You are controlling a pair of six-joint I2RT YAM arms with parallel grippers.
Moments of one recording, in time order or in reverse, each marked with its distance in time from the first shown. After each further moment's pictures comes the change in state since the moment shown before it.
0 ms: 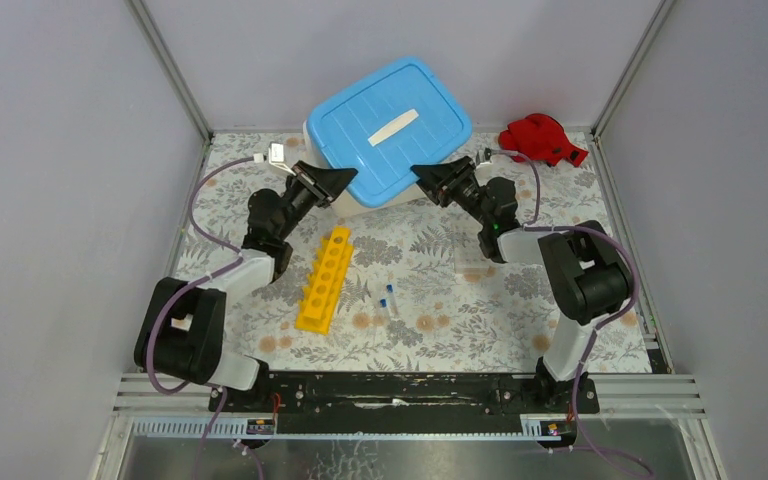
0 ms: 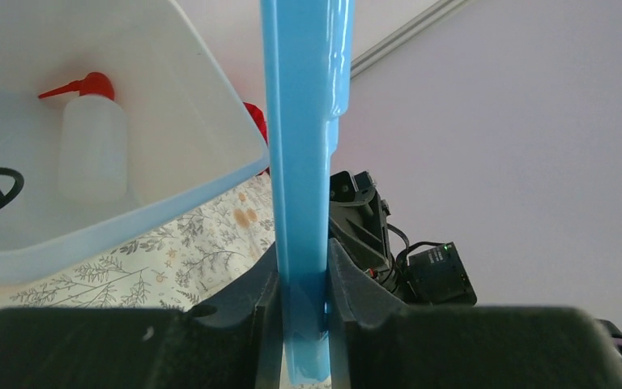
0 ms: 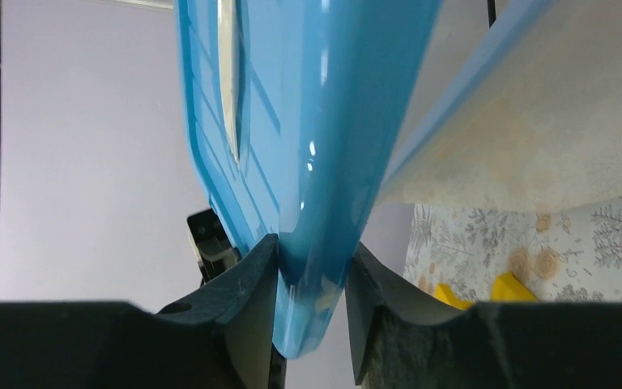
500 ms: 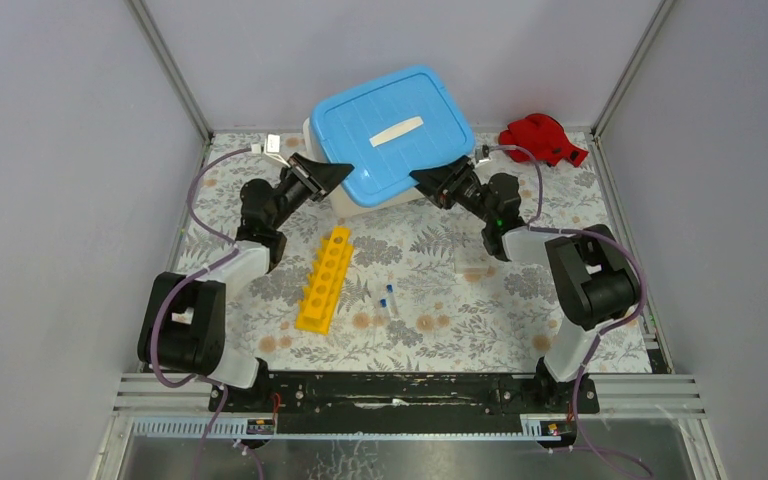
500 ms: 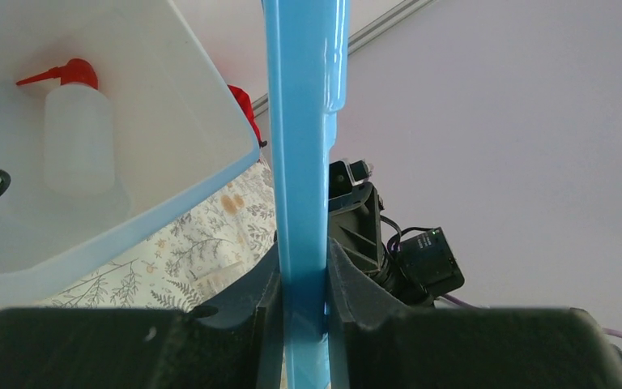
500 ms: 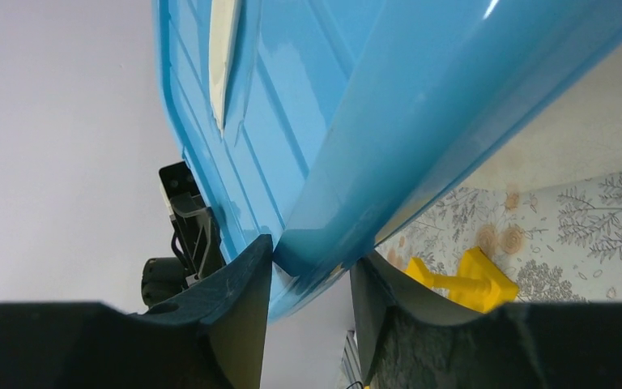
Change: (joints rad) left arm 0.085 0.040 0.053 0.002 0.170 -0.055; right arm -0.017 -0.054 -0.012 -0.109 -0.096 -0.125
